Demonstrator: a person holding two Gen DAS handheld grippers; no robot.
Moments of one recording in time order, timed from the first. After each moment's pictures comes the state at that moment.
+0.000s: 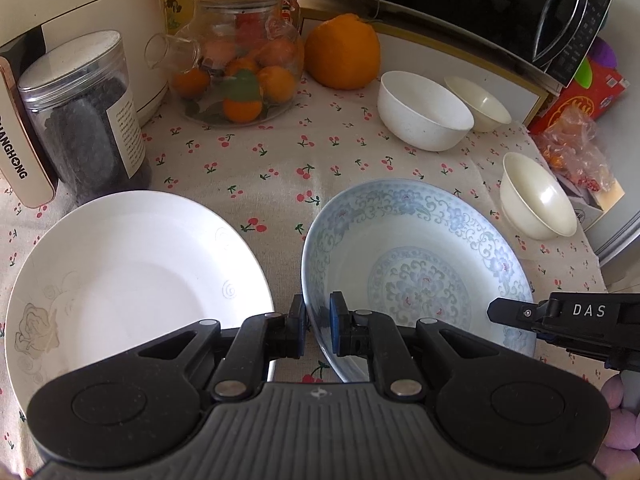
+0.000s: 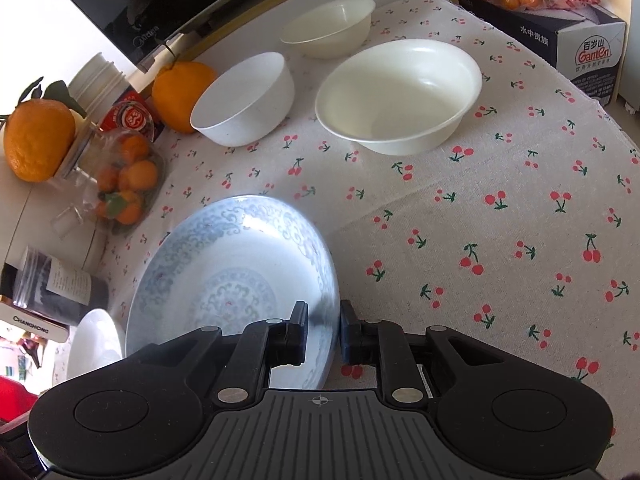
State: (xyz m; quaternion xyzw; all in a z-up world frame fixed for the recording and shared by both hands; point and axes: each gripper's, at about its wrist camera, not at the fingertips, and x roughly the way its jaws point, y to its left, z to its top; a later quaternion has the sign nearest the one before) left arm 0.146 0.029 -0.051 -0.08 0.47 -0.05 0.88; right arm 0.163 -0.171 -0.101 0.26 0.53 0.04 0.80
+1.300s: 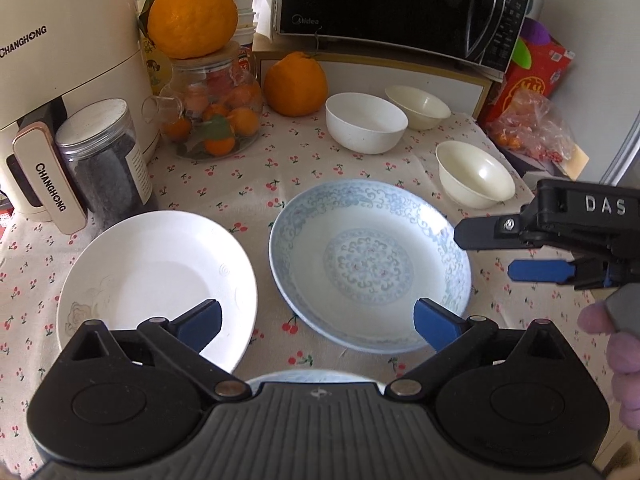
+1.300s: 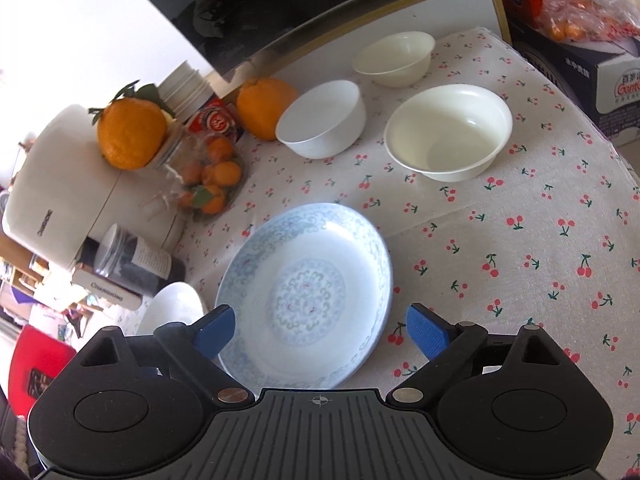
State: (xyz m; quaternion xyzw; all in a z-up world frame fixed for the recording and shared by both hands) left arm 0.085 0.009 -0.011 -0.01 0.43 -0.08 0.90; right arm 0.133 -0.180 -0.044 0.26 0.50 0.14 0.81
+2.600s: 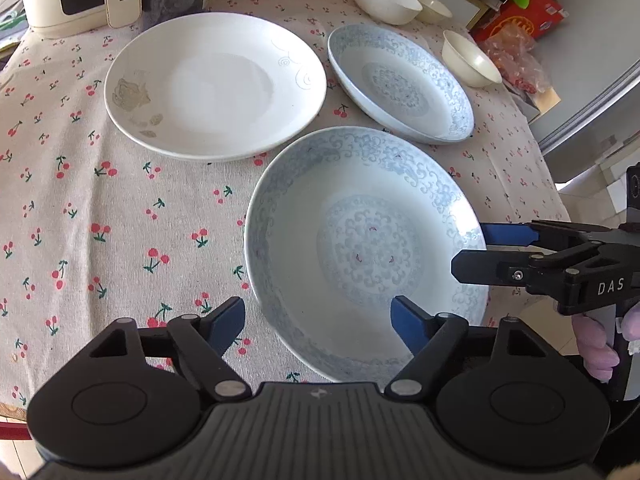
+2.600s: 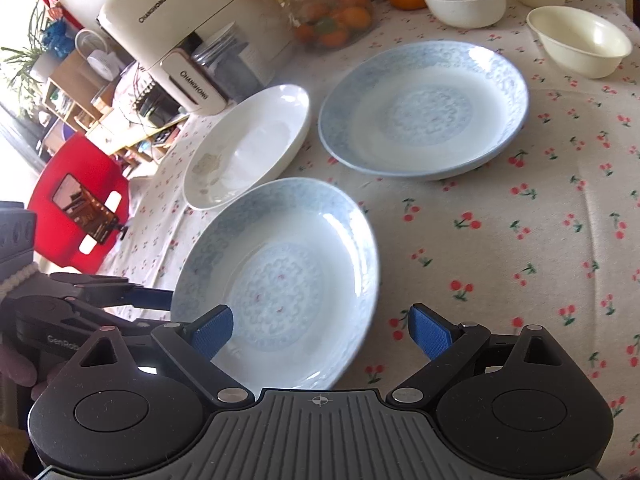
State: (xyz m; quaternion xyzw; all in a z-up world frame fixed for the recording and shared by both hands) left arm 0.007 0.090 -0.049 -0.10 0.56 -0.15 0.81; right arm 0.031 -0.112 -0.066 0.14 0.55 0.31 0.77
